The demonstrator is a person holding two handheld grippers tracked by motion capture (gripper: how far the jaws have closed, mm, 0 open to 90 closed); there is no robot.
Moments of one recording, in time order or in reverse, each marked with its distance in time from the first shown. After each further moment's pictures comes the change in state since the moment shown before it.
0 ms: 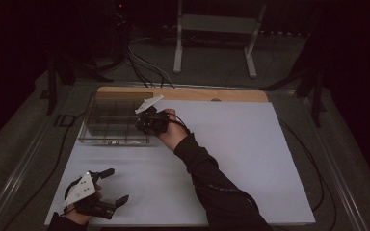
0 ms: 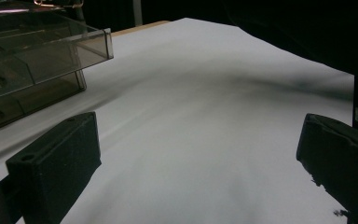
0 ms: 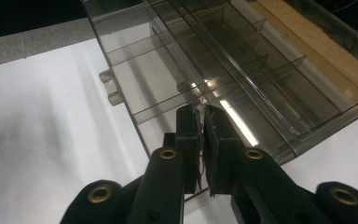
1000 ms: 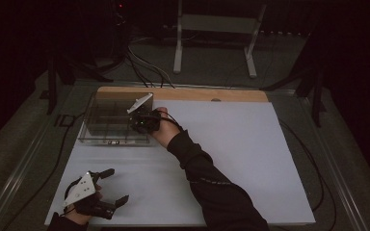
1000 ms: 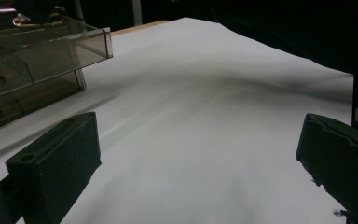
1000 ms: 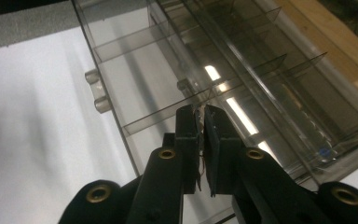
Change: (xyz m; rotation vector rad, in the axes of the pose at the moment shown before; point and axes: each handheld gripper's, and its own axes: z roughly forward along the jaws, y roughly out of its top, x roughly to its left) left arm 0.000 0.000 0.000 0.000 -0.005 -0.003; right arm -0.001 0.012 0.025 0.069 0.006 -0.022
